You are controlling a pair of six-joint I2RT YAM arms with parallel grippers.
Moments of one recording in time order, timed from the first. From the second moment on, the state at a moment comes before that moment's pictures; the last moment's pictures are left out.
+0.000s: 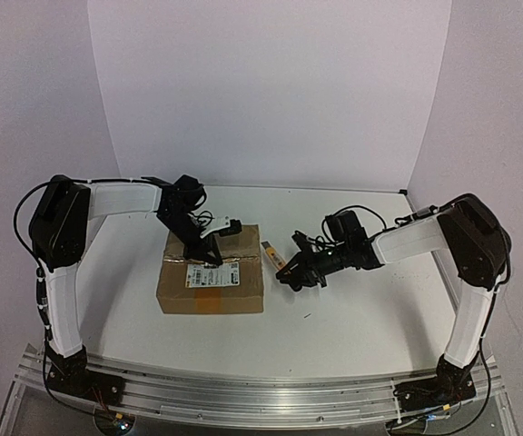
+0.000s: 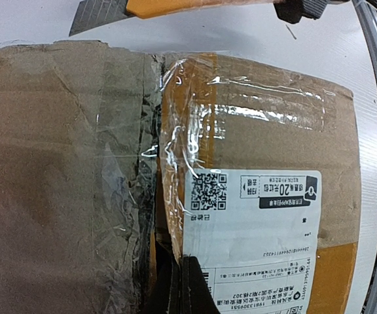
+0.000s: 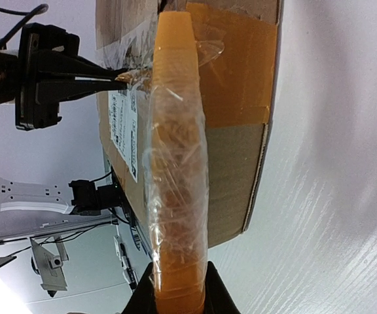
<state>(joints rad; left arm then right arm) -0.54 2.02 1.52 -0.76 0.58 0.81 0.59 1.92 1.02 0.13 -0.87 0.86</state>
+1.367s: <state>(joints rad) -0.54 2.02 1.51 -0.74 0.56 0.80 0.61 1.94 1.01 0.16 -0.95 0.88</state>
